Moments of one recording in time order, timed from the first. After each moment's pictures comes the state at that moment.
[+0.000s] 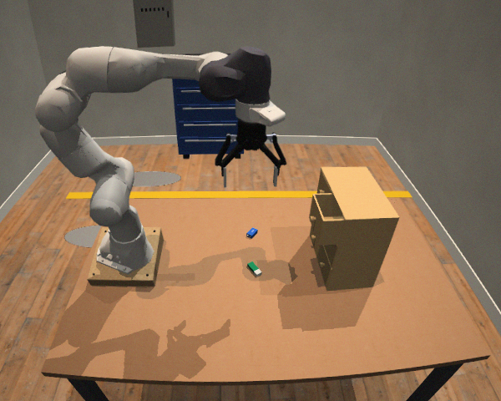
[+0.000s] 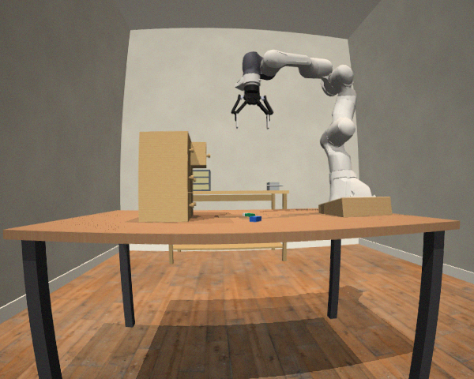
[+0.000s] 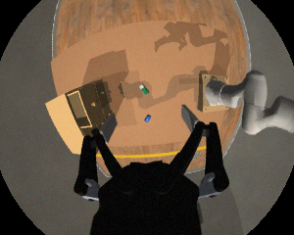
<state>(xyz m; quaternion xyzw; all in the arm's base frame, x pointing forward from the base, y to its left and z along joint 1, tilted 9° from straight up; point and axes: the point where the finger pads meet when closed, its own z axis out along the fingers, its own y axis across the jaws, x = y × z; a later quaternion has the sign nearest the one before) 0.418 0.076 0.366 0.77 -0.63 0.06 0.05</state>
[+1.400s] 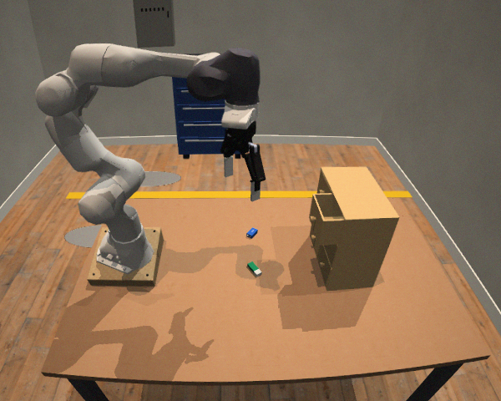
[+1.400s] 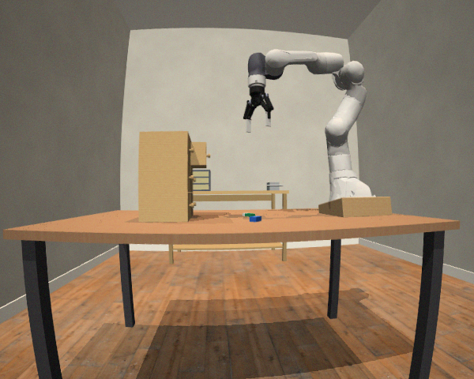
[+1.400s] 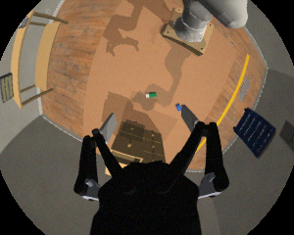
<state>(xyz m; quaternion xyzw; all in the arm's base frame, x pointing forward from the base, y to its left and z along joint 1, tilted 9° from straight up) 0.394 0.062 0.365 0.35 -0.93 0.08 0.01</state>
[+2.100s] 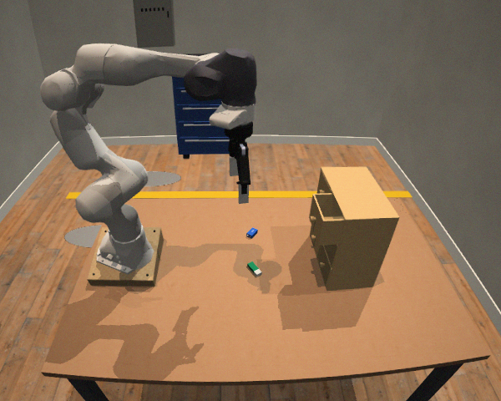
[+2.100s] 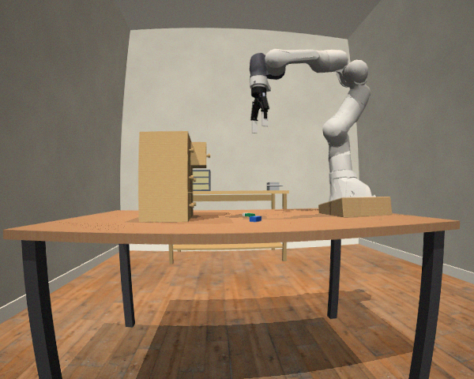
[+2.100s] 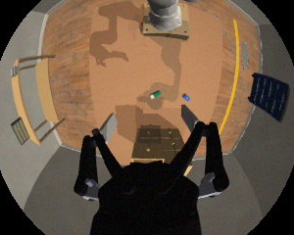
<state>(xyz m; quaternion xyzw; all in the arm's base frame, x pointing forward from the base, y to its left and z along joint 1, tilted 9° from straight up) 0.386 0.058 0.363 0.18 -0.98 0.08 0.00</state>
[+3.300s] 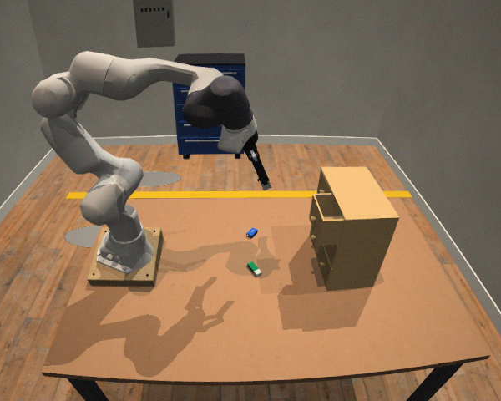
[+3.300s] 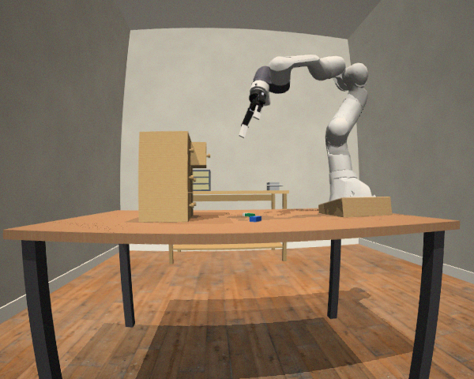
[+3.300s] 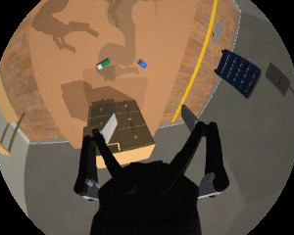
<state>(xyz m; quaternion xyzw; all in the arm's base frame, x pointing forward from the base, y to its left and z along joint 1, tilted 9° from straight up) 0.430 0.200 0.311 0.23 -0.95 -0.12 -0.15</state>
